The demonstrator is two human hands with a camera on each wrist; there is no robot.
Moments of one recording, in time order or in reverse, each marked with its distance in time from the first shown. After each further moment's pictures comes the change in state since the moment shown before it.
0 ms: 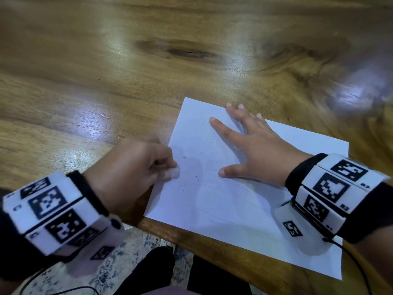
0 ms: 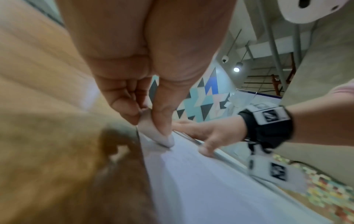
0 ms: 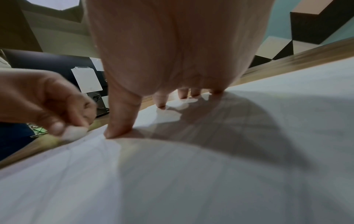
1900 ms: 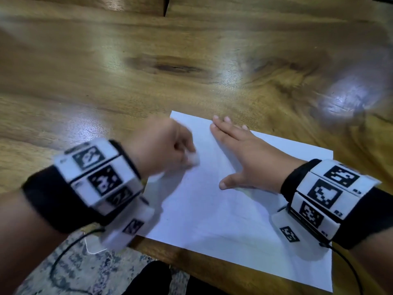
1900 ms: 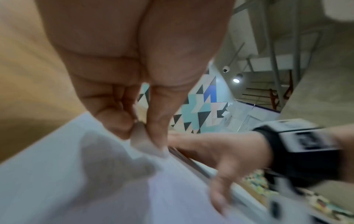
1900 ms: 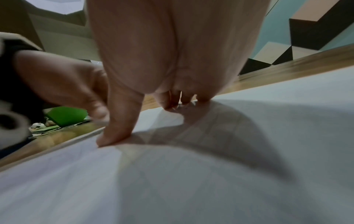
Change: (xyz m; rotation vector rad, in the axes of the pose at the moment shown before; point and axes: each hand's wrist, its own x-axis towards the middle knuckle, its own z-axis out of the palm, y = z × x) left_hand 0.067 0.041 -0.007 -0.021 -0.094 -0.142; right_hand -0.001 0.015 -0.007 0.092 -0.017 -0.077
